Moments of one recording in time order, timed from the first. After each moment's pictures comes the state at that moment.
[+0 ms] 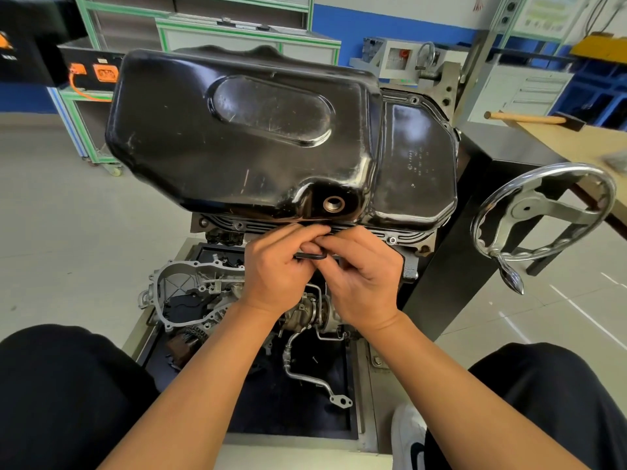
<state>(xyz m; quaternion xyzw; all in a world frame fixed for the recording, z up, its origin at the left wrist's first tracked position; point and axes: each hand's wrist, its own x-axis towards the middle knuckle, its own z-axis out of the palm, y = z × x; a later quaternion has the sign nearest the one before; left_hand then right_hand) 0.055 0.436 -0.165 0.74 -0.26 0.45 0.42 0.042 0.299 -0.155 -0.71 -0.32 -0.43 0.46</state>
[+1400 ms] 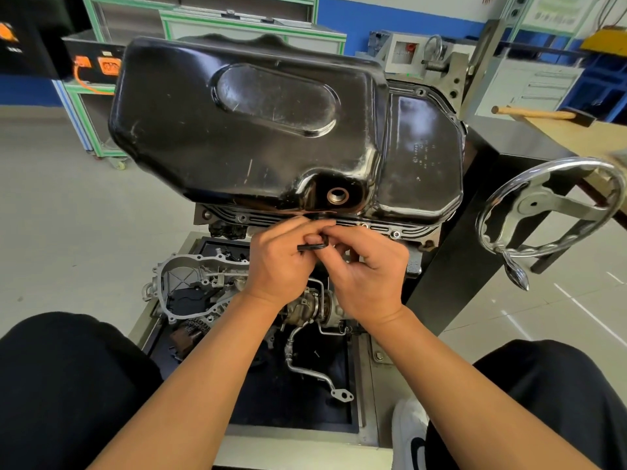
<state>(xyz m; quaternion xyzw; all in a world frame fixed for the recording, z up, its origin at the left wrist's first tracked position) 0.057 0.436 -0.168 0.75 -0.26 0.43 0.43 0.036 0.303 -0.149 -0.74 -0.26 -0.43 0.45</state>
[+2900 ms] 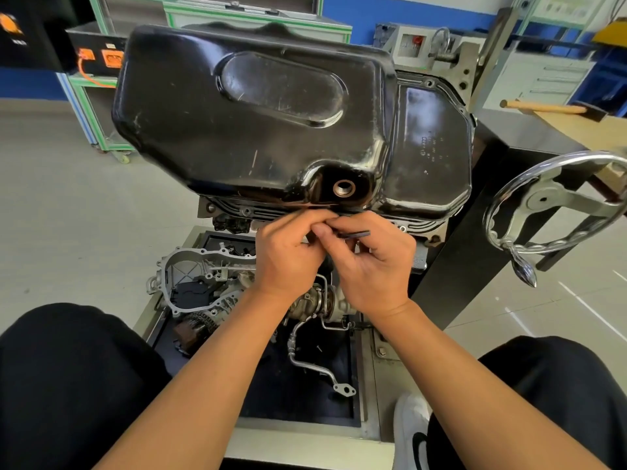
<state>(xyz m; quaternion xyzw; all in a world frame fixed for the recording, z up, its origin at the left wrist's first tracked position) 0.052 0.427 -0.164 0.73 -0.22 0.46 0.45 0.039 0.301 -0.148 -0.72 -0.28 -0.42 0.47</state>
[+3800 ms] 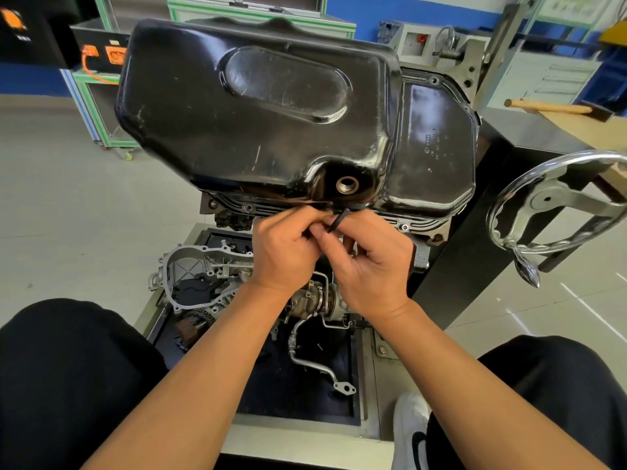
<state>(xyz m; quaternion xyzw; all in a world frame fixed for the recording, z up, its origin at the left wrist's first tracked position) 0.054 0.431 -0.162 0.74 -0.21 0.48 0.42 0.036 0.302 -0.150 -0.73 -0.31 -0.41 0.45</state>
